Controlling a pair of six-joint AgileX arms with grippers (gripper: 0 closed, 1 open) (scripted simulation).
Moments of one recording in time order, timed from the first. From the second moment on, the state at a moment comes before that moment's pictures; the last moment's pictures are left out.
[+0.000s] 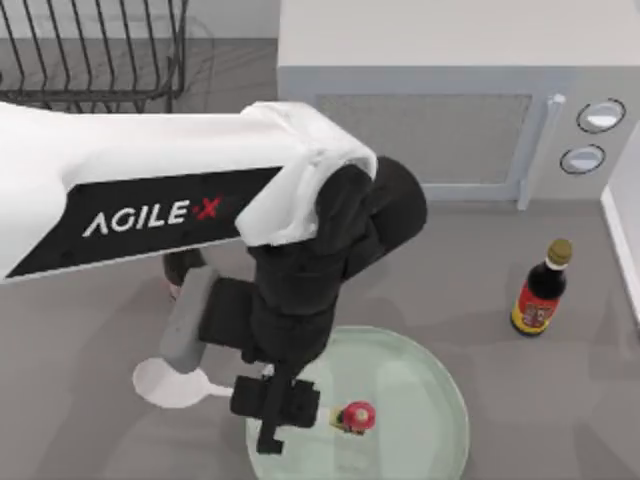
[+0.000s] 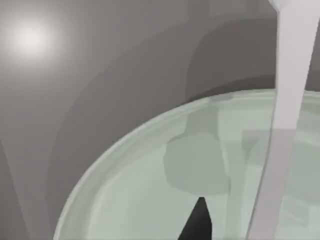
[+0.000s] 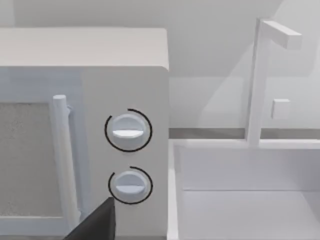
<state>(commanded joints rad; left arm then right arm) -0.86 1.93 1.37 -1.17 0.00 -2.24 0.00 0.00 0.00 0.00 0.00 0.00</state>
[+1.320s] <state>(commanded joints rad) -0.97 1.96 1.42 -1.09 0.03 -2.53 0.00 0.00 0.00 0.00 0.00 0.00</state>
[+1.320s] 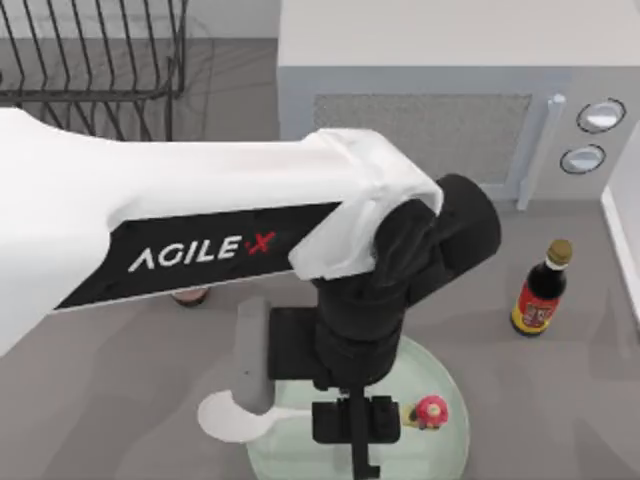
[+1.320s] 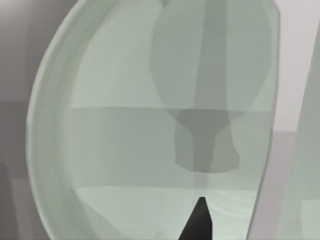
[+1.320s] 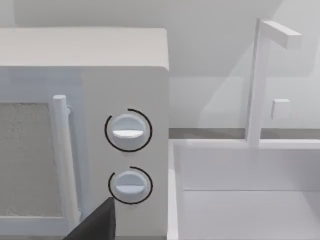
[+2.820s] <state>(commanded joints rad) -0.97 2.01 1.34 -0.93 -0.01 -2.53 0.00 0.00 0.00 0.00 0.00 0.00</state>
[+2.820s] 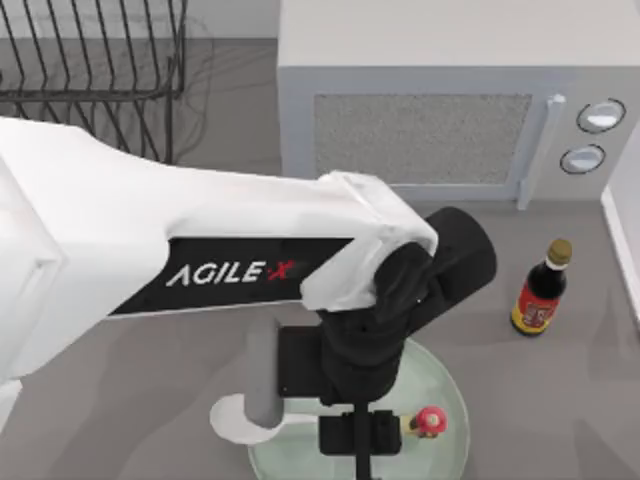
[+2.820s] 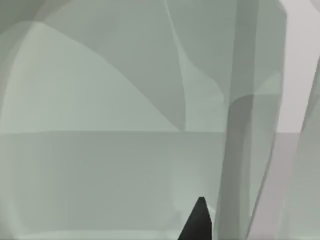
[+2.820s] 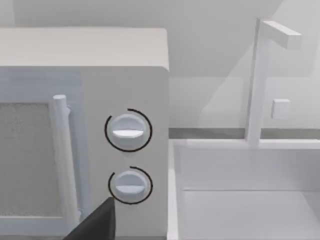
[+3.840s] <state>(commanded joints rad) -0.97 2.01 1.34 -0.93 -0.01 -2.53 0.00 0.00 0.00 0.00 0.00 0.00</state>
